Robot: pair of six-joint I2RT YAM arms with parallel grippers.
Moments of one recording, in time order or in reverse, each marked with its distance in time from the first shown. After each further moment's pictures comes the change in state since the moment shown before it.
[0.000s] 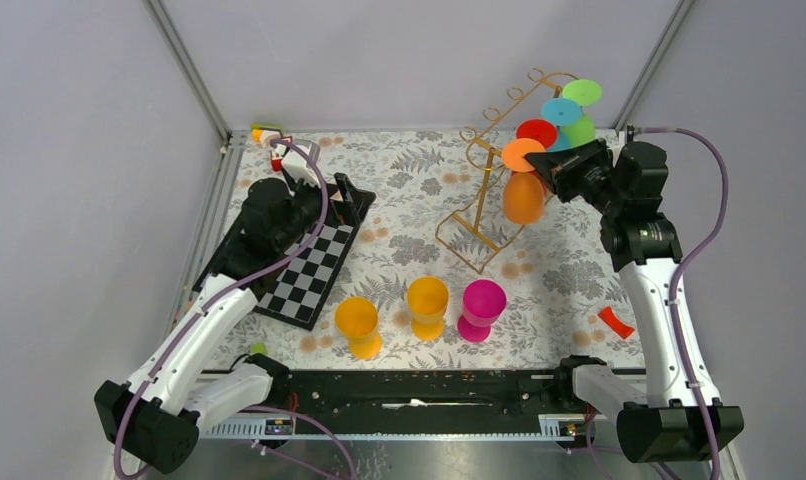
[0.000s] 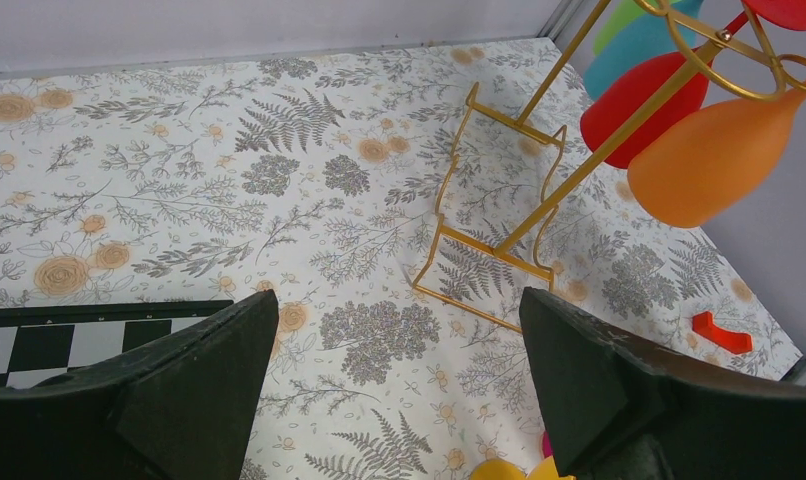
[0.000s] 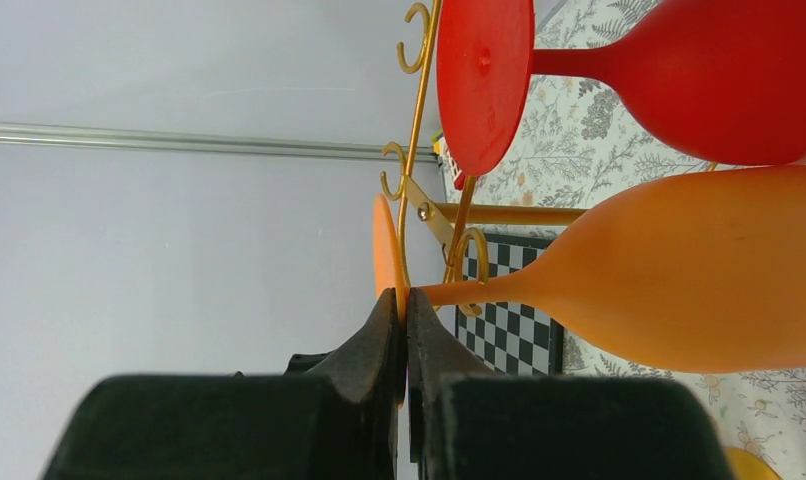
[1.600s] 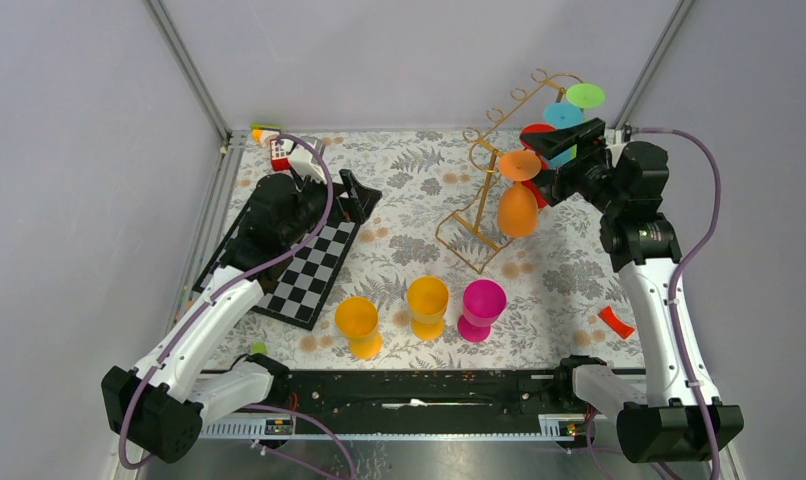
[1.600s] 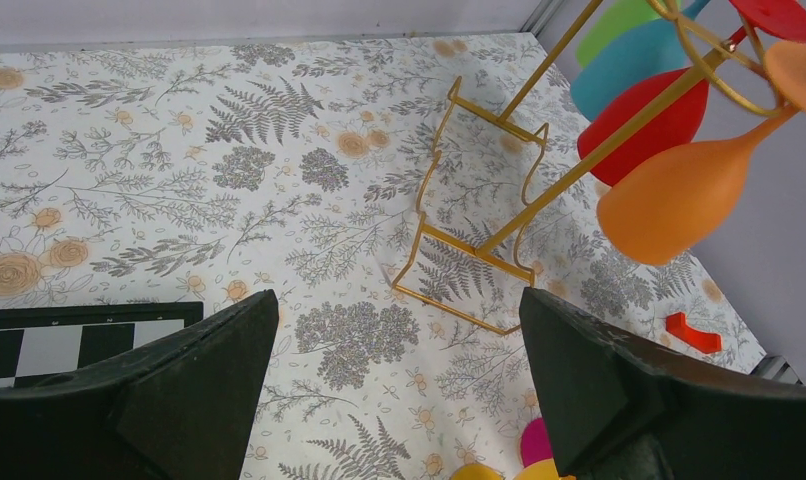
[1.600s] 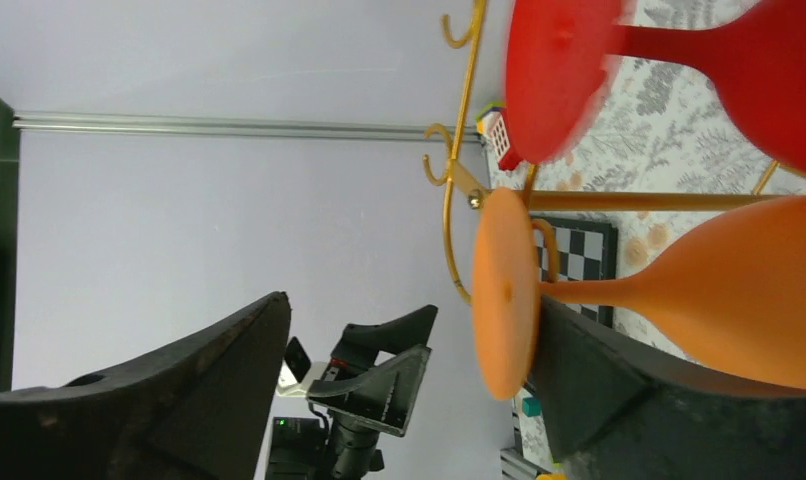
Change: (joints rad) left arm 0.000 0.058 0.000 0.042 0.031 -0.054; right arm -0.001 0.002 -0.030 0.057 -0.057 0.094
